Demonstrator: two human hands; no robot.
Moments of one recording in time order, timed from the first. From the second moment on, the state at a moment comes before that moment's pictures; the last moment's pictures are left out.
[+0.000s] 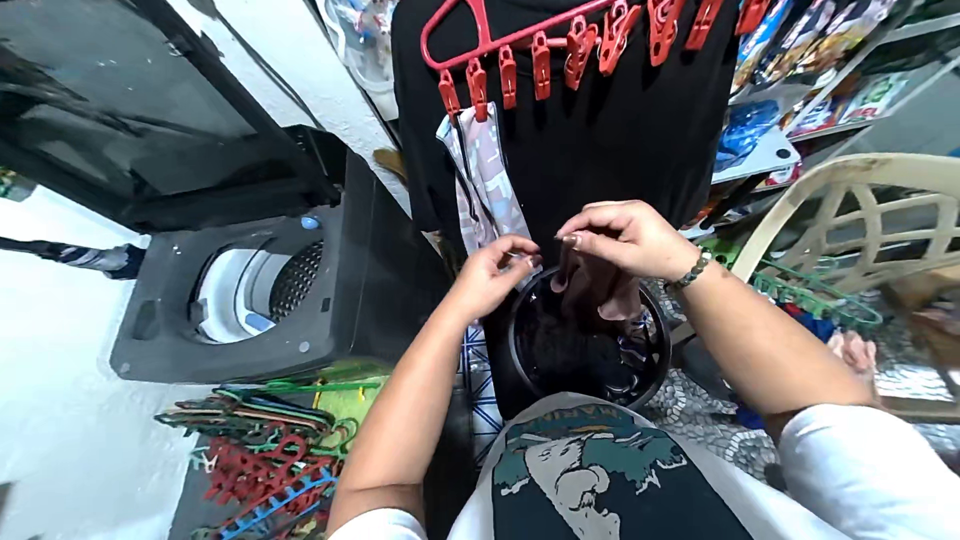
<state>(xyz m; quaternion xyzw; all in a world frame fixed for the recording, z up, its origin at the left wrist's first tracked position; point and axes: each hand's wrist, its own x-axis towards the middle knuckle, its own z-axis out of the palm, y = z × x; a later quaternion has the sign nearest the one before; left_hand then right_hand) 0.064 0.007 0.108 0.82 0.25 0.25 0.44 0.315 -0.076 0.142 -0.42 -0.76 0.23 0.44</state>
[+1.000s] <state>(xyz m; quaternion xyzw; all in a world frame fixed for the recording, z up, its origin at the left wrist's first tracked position) 0.039 0.014 0.114 0.84 0.30 0.20 0.42 0.366 -0.083 0.149 -0.48 -0.80 0.23 0.26</state>
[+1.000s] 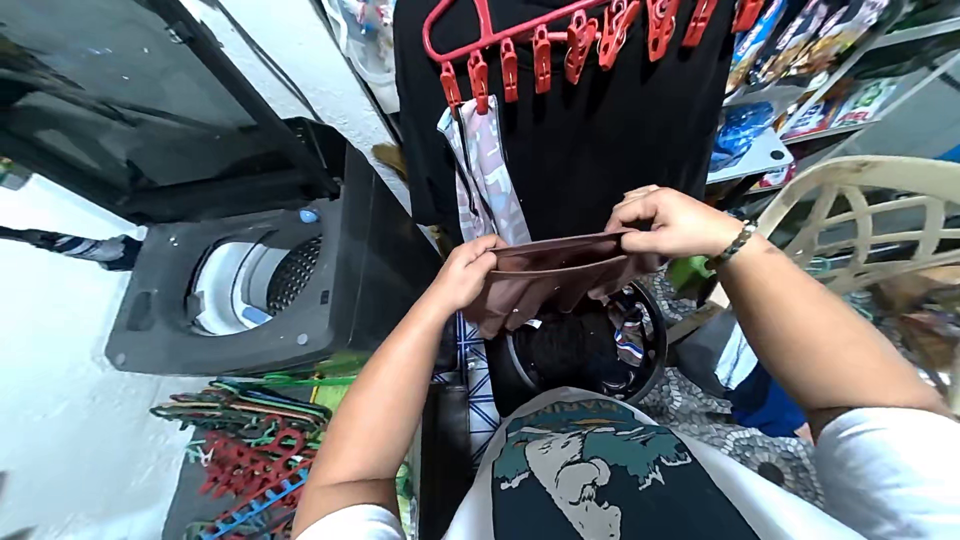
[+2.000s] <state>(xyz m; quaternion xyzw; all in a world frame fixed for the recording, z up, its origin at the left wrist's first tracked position) 0.088 0.095 0.225 0.91 0.29 0.12 0.28 0.261 0.108 0.171 -0.41 -0.33 0.45 0.72</state>
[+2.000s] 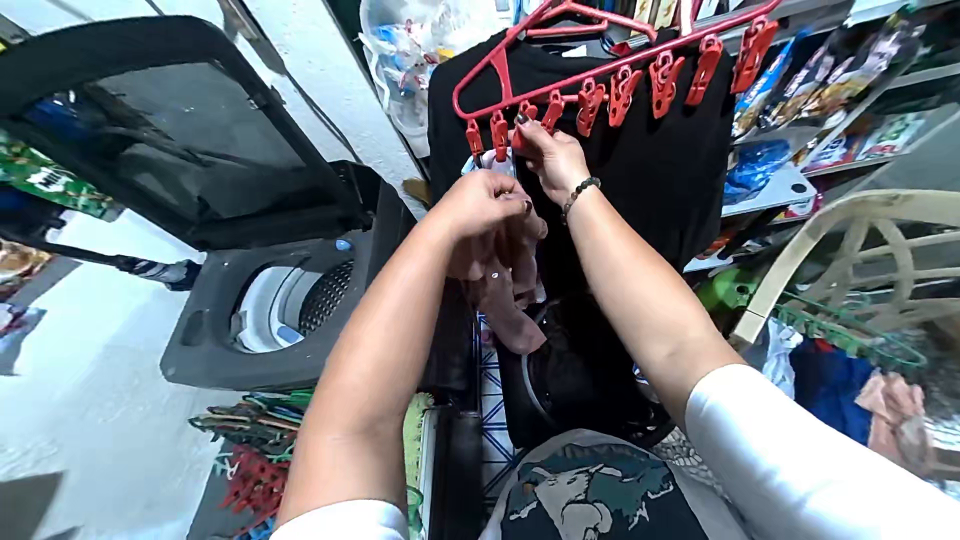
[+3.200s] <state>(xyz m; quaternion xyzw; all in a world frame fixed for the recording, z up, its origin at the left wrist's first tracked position) 0.115 0.104 0.224 0.91 0.38 0.17 -0.02 0.368 -0.030 0.021 -0.63 -0.66 0.26 0.30</state>
